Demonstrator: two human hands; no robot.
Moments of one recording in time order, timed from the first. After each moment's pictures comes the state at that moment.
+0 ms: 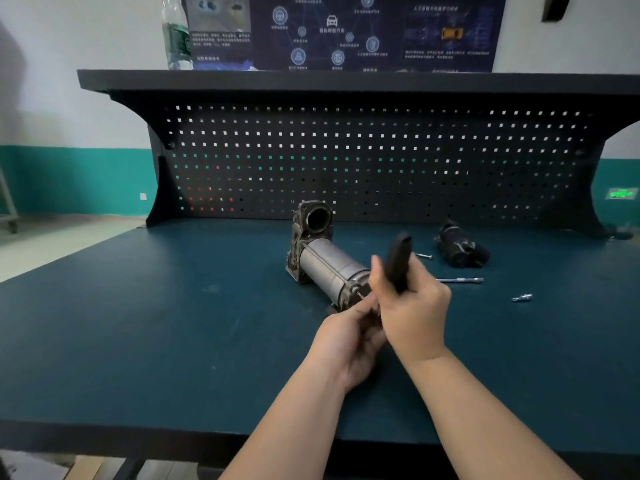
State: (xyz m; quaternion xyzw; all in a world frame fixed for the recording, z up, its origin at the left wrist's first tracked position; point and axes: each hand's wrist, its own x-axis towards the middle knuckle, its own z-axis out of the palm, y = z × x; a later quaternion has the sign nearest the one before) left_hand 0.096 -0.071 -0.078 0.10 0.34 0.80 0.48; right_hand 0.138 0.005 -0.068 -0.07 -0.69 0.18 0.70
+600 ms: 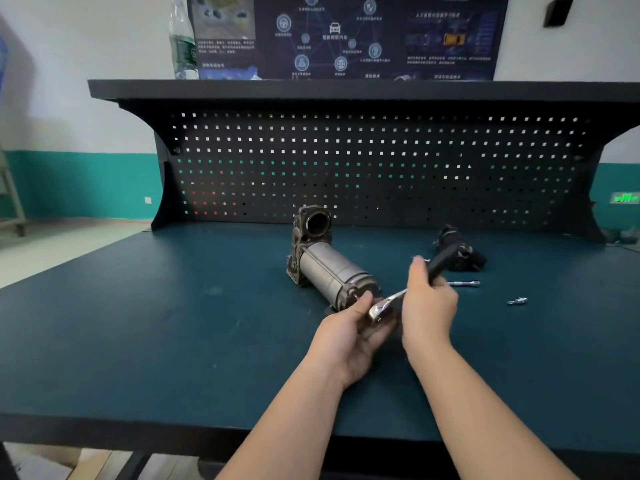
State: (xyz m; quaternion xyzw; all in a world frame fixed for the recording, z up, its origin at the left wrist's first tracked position) left_hand 0.099 -0.069 -0.076 0.09 0.34 0.81 0.46; right_hand 0.137 0.024 -0.070 -0.36 -0.50 0.54 0.57
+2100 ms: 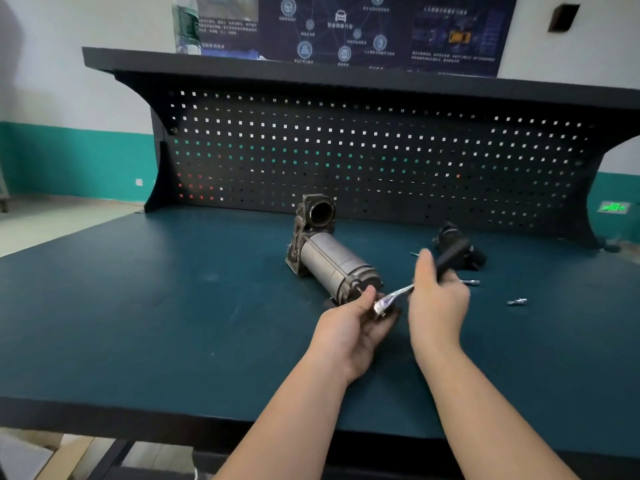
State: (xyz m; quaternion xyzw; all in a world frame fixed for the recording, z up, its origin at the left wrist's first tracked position) left_hand 0.097 -0.068 -0.080 0.06 0.30 0.83 0.46; right_hand 0.143 0.022 -0.071 -0.31 -0.55 0.48 0.61
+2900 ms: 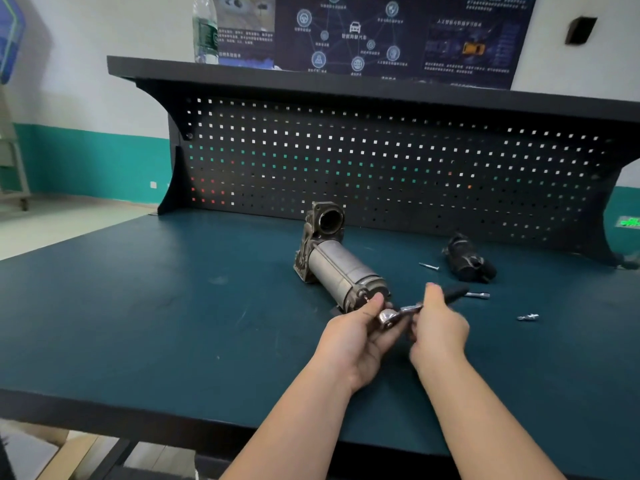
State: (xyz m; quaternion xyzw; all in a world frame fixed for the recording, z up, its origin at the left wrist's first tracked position) left_hand 0.100 -0.071 -0.074 0.05 0.27 0.84 0.47; right_hand 0.139 0.022 -0.071 -0.38 -0.43 0.61 0.54
